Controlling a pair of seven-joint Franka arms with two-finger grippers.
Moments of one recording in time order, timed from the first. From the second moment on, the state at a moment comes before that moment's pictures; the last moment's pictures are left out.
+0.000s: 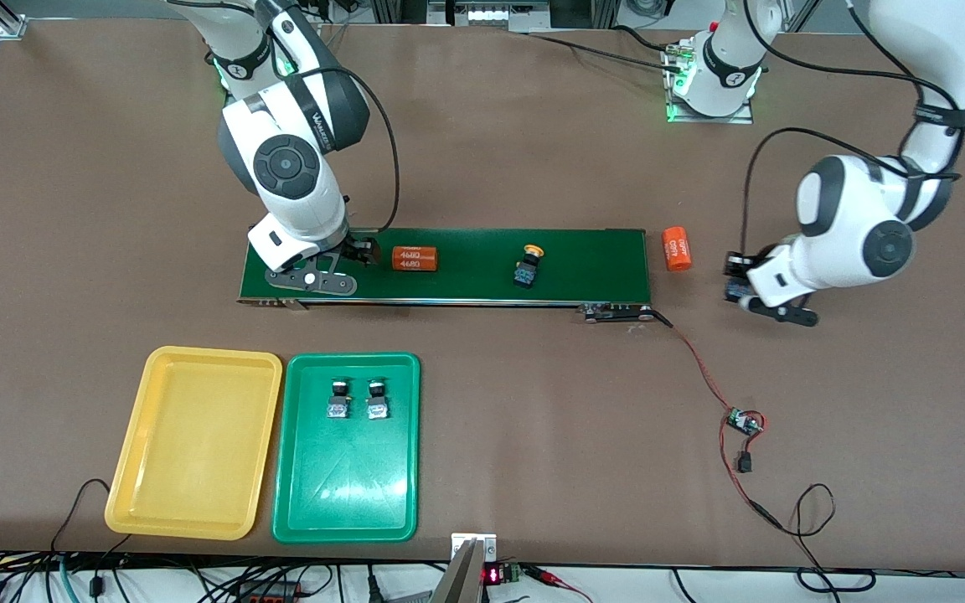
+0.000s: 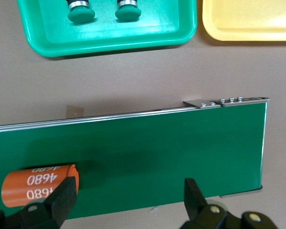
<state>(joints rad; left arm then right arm) 0.10 0.28 -0.19 -2.12 -0.12 2.11 0.16 0.44 0.31 0.09 -1.83 -0.10 2.00 0.67</state>
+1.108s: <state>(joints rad) -0.17 0.37 -0.25 -2.05 -0.34 2.19 -0.11 0.31 0.30 0.05 -1.78 -0.08 2.01 0.33</state>
